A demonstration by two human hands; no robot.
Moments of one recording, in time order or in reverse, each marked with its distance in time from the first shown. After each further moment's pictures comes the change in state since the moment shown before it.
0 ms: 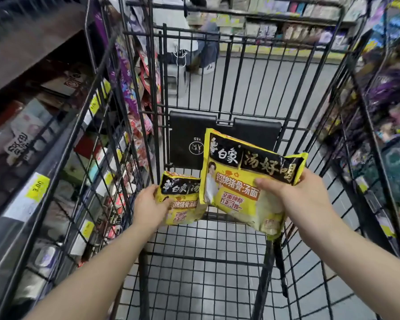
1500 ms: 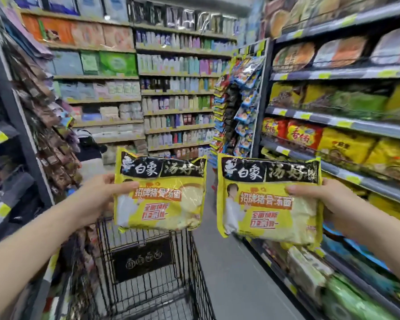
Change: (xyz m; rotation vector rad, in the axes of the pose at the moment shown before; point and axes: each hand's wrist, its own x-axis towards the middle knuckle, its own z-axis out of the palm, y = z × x) left_hand -0.265 0.399 -0.380 -0.555 -0.701 0.557; right_hand -0.366 -0.330 -0.348 0.159 0.275 -0.046
